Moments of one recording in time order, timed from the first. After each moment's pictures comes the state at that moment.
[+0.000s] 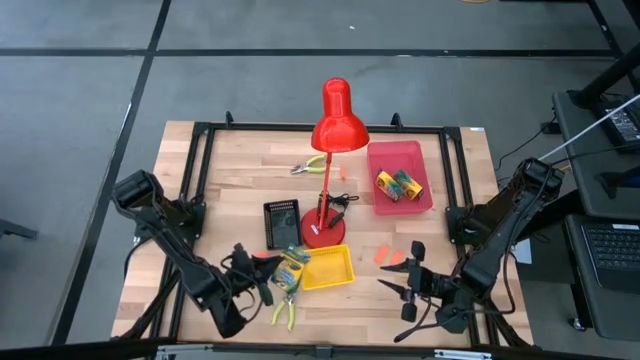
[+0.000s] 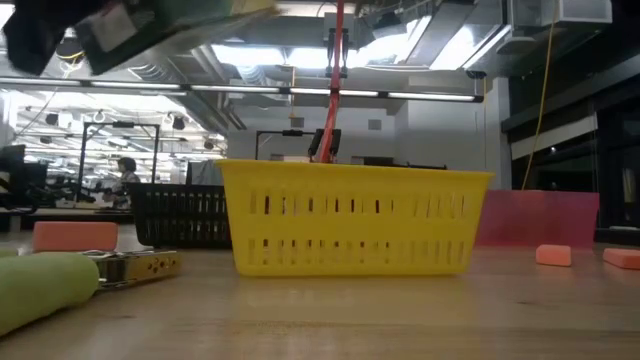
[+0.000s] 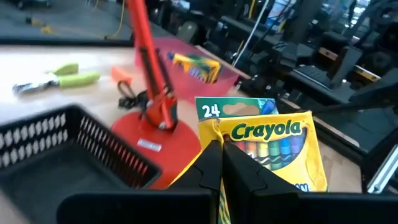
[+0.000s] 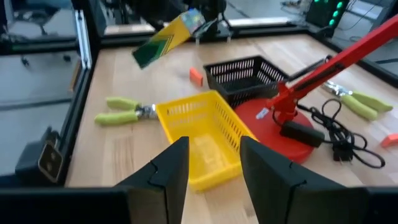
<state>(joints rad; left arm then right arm) -0.88 1.67 0.97 -0.36 -1.37 -1.47 0.99 1.45 0.89 -0.27 1.05 0.77</state>
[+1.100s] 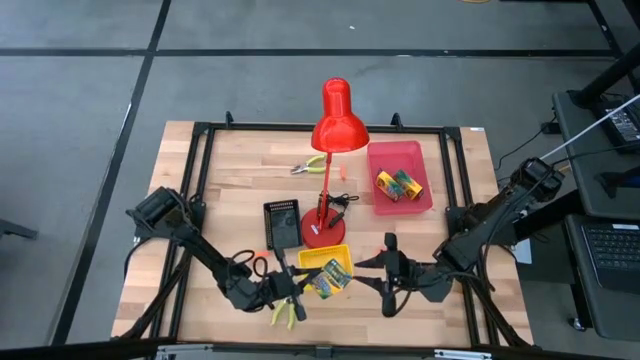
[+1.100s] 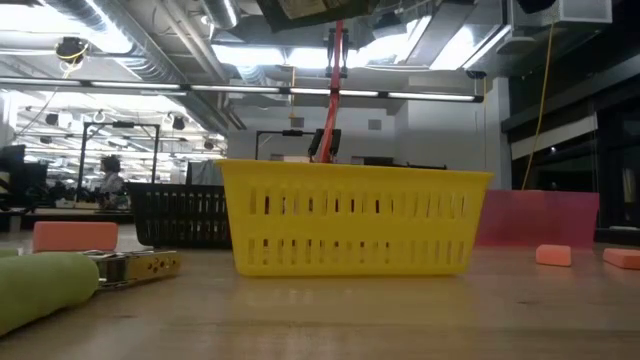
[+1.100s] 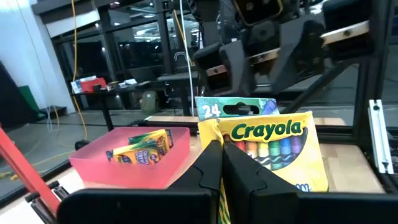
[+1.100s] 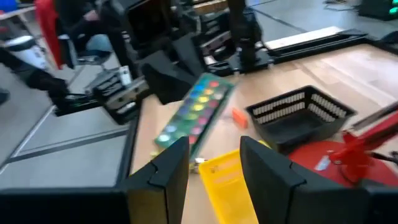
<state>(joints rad) -0.71 1.91 0.97 1.07 -1.12 0.21 0.77 1.45 0.89 0.18 0.77 0.51</state>
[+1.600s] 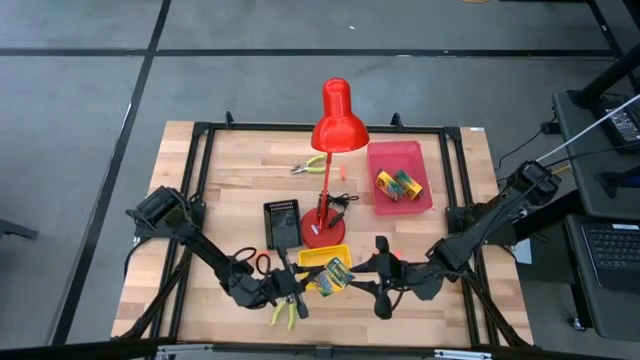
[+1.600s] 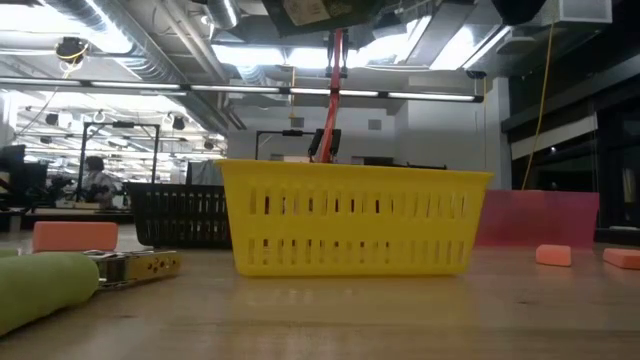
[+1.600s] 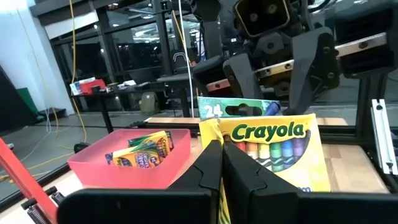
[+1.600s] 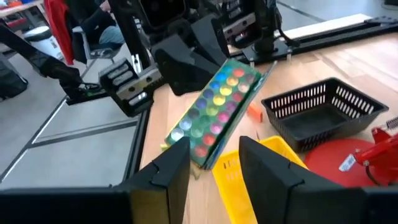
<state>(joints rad) -0.69 1.91 0.97 1.07 -1.10 0.22 0.73 1.50 0.89 0.24 0.66 0.49</state>
